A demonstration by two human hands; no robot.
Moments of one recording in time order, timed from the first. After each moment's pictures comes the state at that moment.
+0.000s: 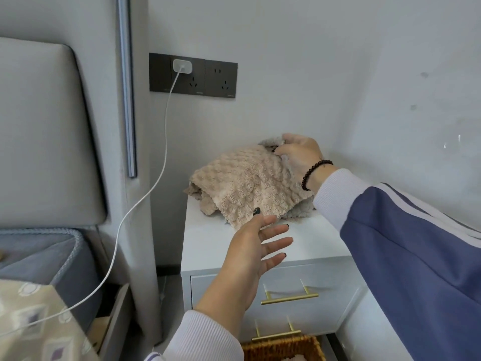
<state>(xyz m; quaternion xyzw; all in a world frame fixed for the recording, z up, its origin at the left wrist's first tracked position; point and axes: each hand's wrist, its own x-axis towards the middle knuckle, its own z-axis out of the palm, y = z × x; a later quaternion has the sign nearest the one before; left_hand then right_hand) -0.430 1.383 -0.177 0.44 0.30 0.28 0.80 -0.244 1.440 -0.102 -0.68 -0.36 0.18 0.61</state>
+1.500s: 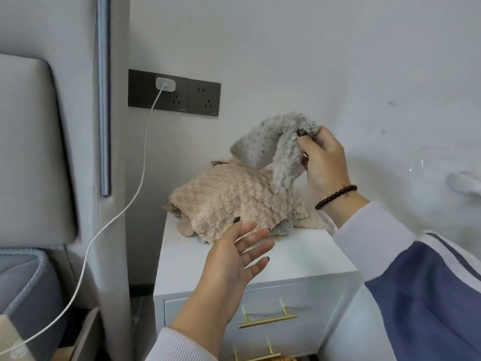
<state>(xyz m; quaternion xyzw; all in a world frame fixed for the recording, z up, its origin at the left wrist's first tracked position) -0.421 1.387 -0.164 0.36 0.26 0.31 0.84 -0.260 1.373 -0.059 -0.54 -0.42 0.06 0.72</state>
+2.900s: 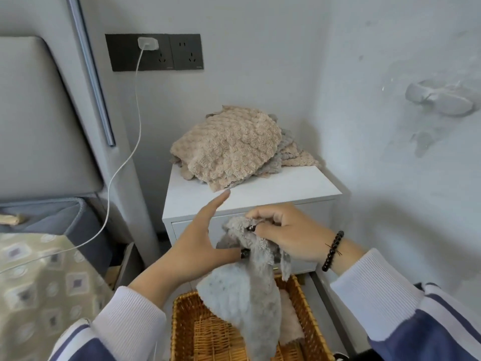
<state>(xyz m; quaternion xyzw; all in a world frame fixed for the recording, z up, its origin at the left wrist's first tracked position) -0.490 1.318 -0.207 0.82 0.27 0.21 0.47 -0.322 1.214 -0.179 -0.66 -0.58 0.31 0.36</state>
